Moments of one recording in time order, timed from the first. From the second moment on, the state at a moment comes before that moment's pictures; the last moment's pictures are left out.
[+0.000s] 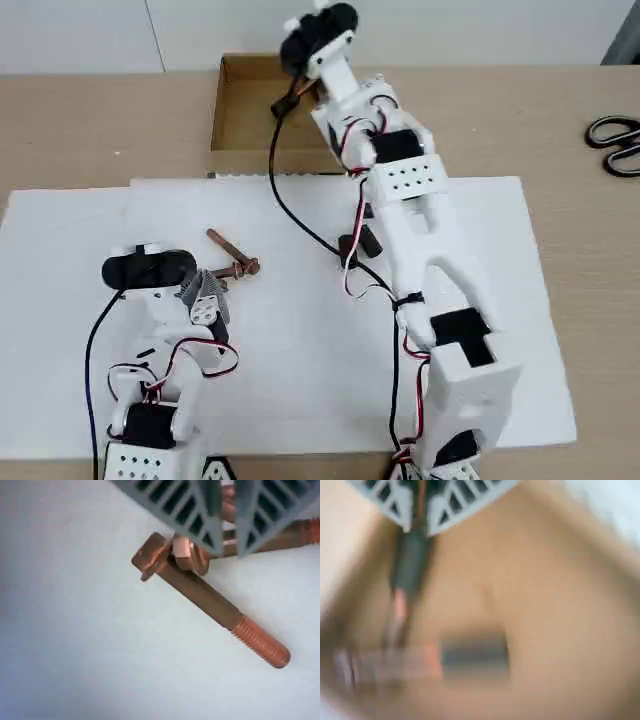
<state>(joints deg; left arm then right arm) 2.8 -100.8 96.8 46.0 18.9 -17.1 18.0 -17.5 40.4 19.6</state>
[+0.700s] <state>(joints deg) 2.8 -100.8 96.8 46.0 18.9 -16.3 13.9 -17.5 88.5 12.7</state>
